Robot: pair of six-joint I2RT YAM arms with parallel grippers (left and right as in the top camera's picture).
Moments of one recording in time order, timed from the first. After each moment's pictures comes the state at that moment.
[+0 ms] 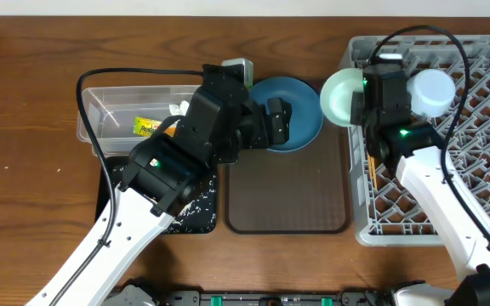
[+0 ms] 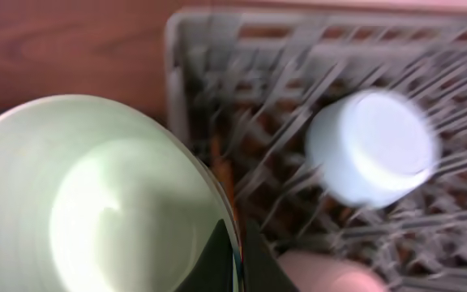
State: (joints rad) left arm -0.63 1.31 1.40 -0.71 0.04 -0.68; right arm 0.25 1.48 1.11 -0.37 0.43 0.14
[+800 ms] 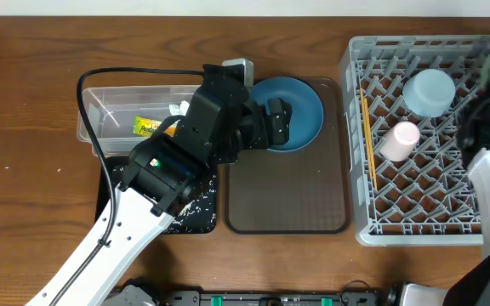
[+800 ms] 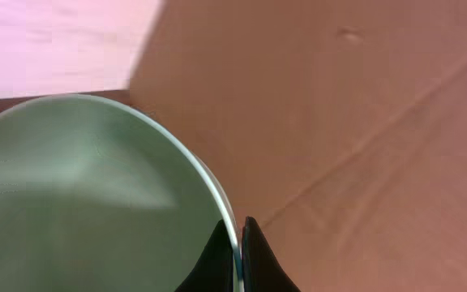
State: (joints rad) left arm -0.63 1.31 1.40 -0.71 0.04 -0.68; right arm -0.30 1.48 1.10 0.14 0.71 -0.39
